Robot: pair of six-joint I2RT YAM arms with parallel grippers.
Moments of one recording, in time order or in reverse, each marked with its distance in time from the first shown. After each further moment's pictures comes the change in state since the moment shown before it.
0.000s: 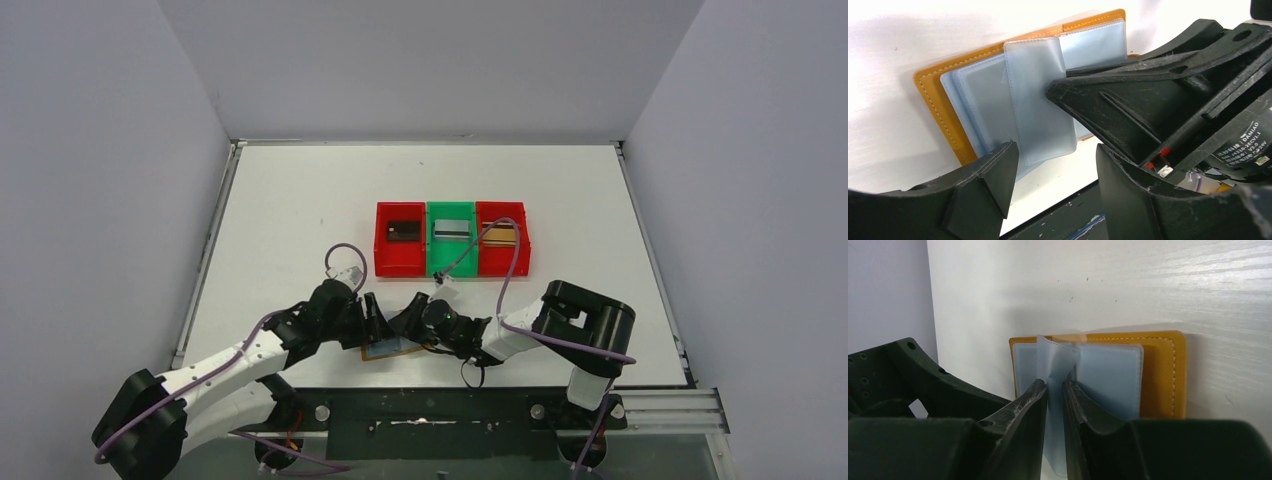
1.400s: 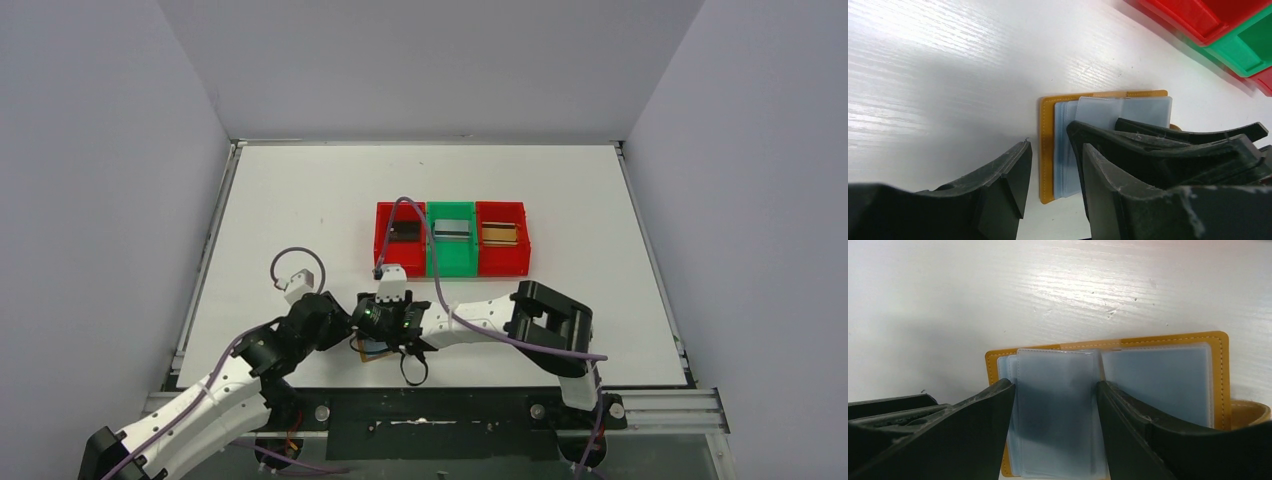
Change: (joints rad) left arm -0.002 -0.313 -0.023 -0.302 -0.438 -0.187; right arm 0.147 0.177 0.614 -0.853 0.290 -0.223
